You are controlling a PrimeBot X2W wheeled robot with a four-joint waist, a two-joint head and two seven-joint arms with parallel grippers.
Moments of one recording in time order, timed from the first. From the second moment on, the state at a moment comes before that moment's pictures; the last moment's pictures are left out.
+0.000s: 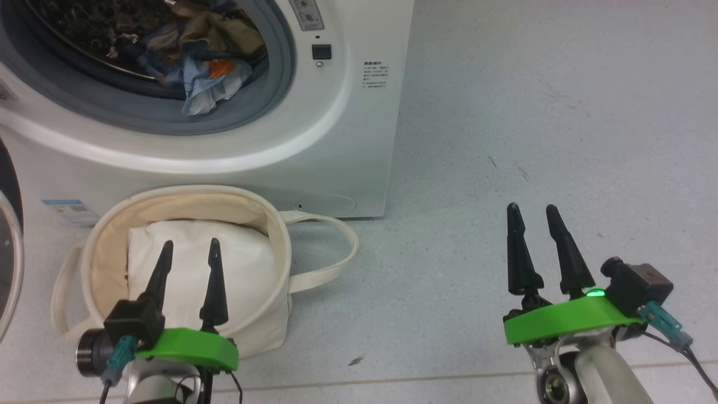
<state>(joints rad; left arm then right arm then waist) -0.20 0.04 -0.01 0.32 -0.14 0.09 -0.26 -0.16 -0.05 0.21 0.11 0.45 0.13 -0.25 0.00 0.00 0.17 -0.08</state>
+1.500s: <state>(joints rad) -1.34 0.15 0.04 1.12 -0.03 0.04 -0.26 -0.41 -0.05 0.22 0.02 0.45 0.13 -0.25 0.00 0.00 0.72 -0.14</state>
